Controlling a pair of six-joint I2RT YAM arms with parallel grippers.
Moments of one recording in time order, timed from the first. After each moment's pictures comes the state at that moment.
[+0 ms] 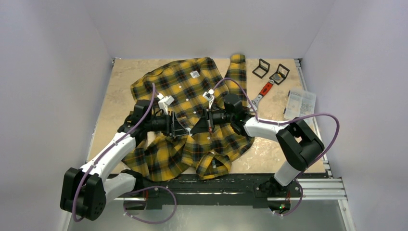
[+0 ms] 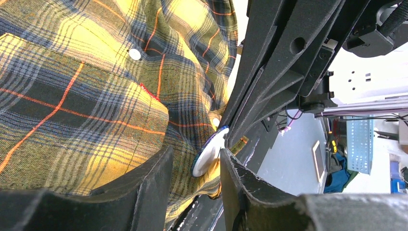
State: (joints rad) left arm -0.30 1.08 0.63 -0.17 0.82 -0.44; right arm 0.67 1.64 0.84 0.54 -0.92 0.73
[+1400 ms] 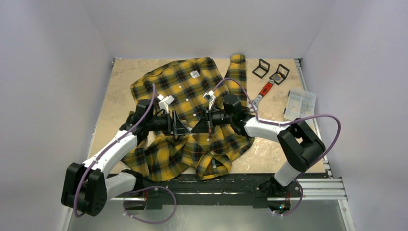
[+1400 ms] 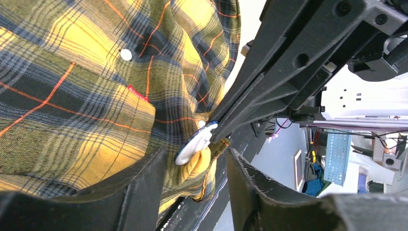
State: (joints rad) left arm -0.30 1.13 0.63 -0.17 0.79 -0.54; right arm 0.67 1.63 0.84 0.46 -0.83 0.61
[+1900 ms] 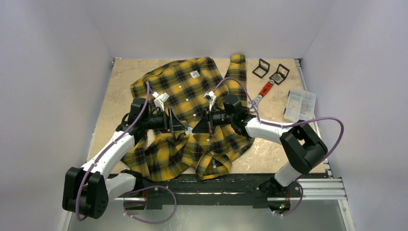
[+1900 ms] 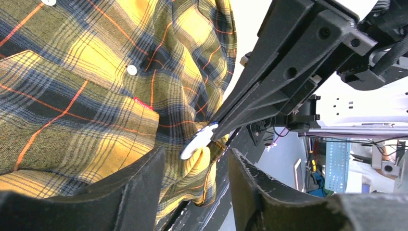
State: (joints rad) left arm -0.24 1.10 0.63 -0.14 0.83 -0.54; right arm 0.68 1.61 0.84 0.41 -0.79 0.52
